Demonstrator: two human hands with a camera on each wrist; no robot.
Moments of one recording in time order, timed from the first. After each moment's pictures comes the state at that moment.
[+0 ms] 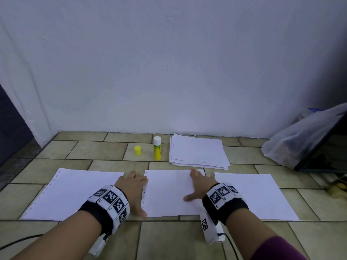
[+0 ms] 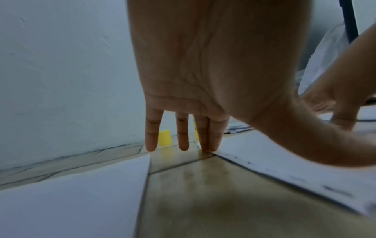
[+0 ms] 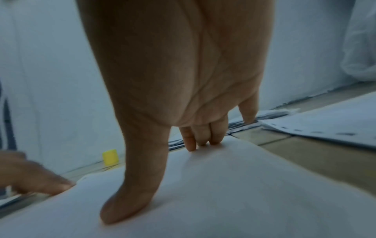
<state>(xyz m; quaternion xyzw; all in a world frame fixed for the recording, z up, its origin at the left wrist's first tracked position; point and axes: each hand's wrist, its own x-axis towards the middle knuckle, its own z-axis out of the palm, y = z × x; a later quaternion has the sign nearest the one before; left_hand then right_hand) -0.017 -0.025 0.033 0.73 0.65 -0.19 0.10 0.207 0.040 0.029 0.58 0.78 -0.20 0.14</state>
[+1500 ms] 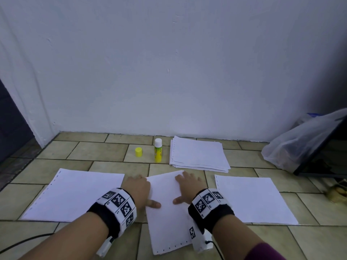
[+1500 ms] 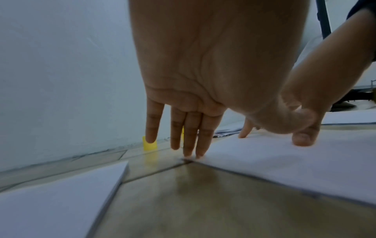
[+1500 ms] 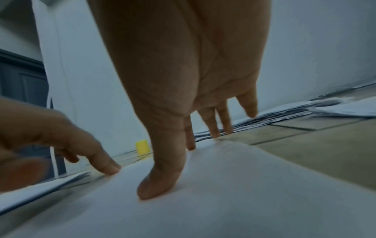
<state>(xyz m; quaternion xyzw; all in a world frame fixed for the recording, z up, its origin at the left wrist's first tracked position) -0.002 -0.019 0.036 0.72 0.66 -0.18 0.09 0.170 0.026 0.032 0.54 0.81 -0.14 0.15</state>
